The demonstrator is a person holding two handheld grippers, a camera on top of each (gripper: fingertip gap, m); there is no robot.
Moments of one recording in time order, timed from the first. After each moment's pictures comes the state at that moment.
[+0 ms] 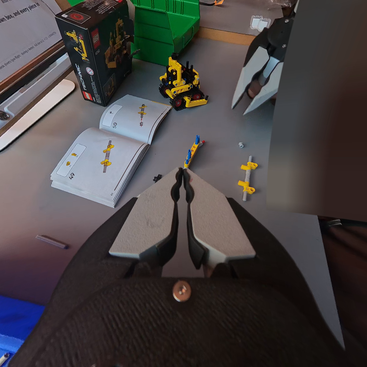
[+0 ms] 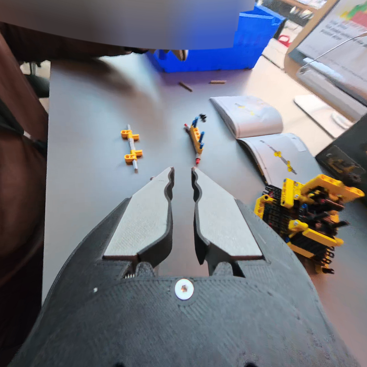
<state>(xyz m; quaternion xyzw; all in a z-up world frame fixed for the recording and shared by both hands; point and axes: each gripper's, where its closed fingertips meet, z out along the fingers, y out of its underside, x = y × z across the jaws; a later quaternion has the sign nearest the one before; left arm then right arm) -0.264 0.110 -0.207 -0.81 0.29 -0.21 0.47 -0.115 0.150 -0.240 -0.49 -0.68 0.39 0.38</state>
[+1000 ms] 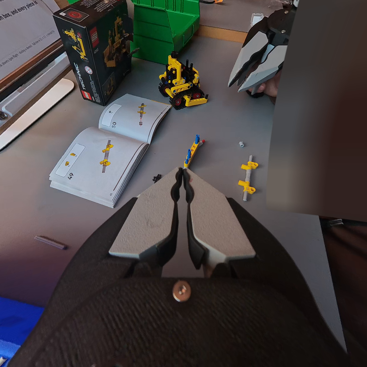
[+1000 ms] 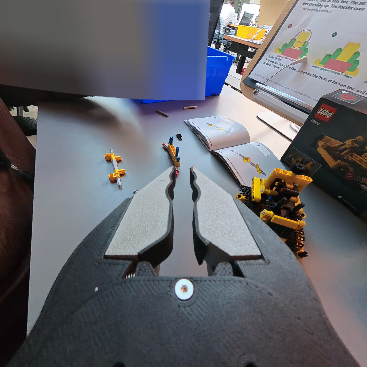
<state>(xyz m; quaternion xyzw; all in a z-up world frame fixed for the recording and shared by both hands) -0.262 0.111 -0.209 -0.81 0.29 -0.20 0.47 -0.110 0.175 -0.216 -0.51 -0.61 0.43 0.44</state>
